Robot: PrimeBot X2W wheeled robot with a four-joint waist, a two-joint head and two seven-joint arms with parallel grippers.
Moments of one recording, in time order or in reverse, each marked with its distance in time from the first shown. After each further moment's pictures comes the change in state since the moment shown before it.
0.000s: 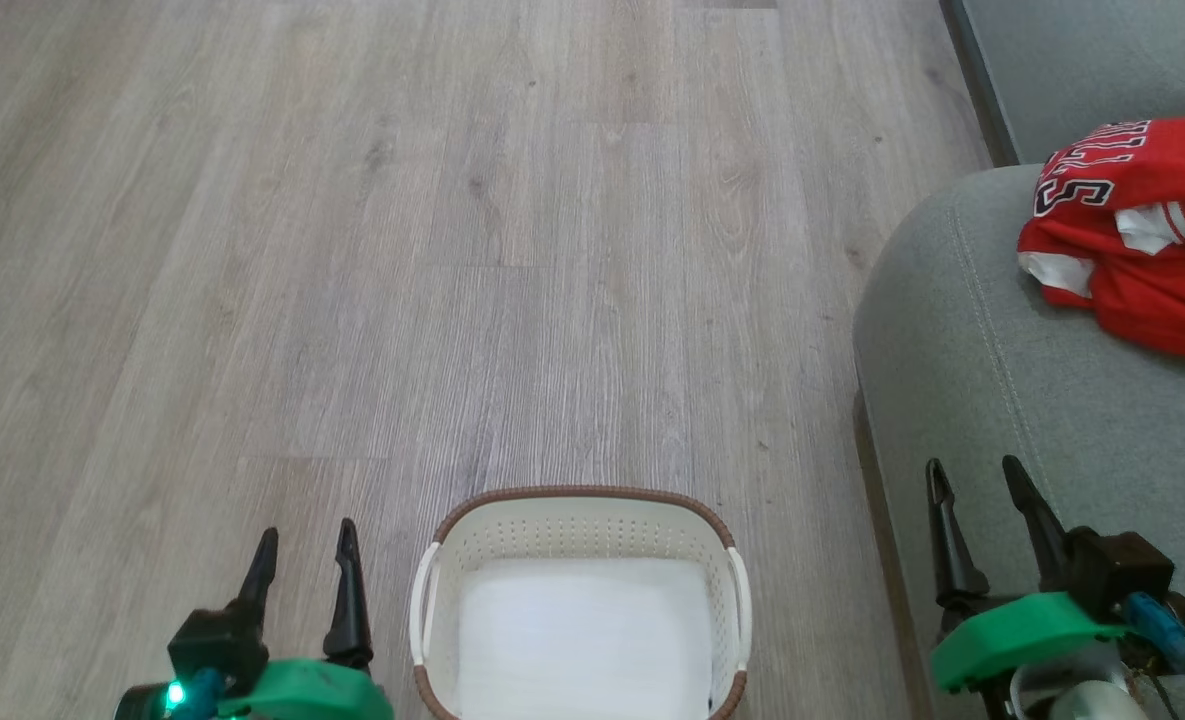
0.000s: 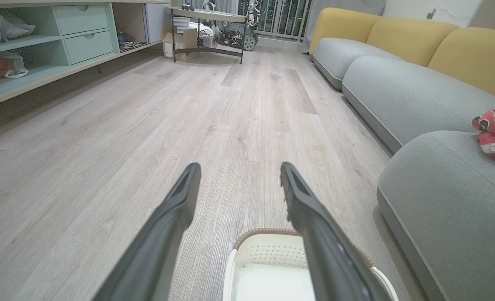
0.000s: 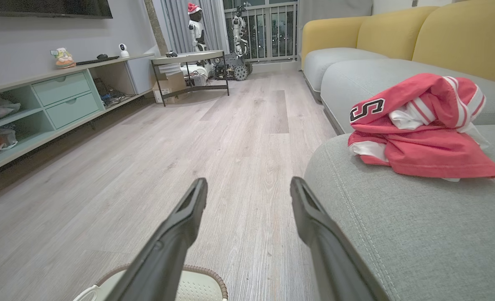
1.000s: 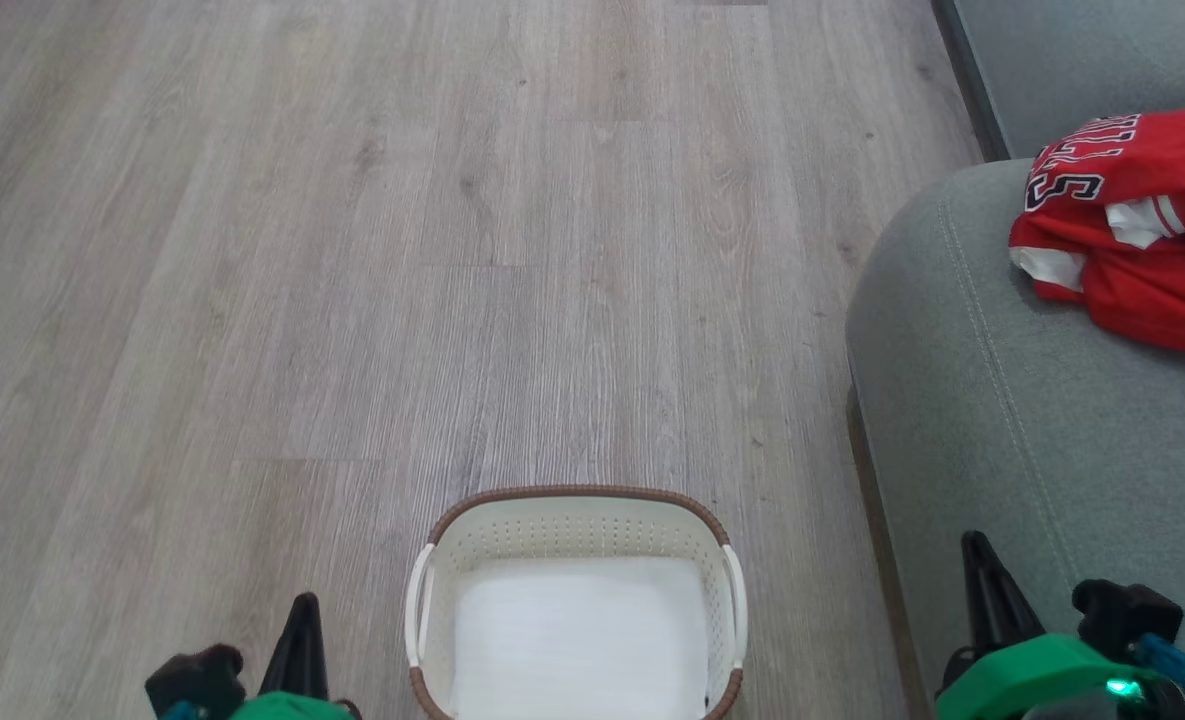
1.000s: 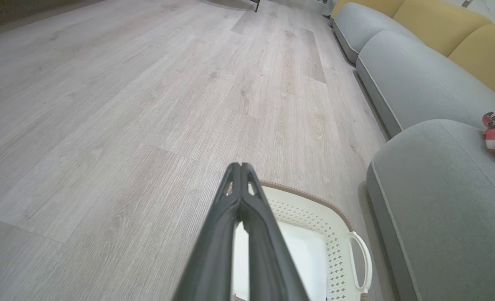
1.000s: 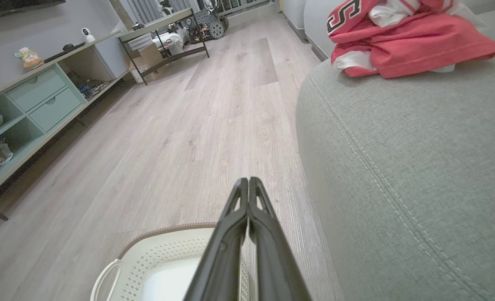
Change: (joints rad) left arm 0.034 -0.014 0.025 0.095 -0.176 -0.040 0.055; right arm 0.046 0.001 -0.002 0.099 0.190 -0.001 0.053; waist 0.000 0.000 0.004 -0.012
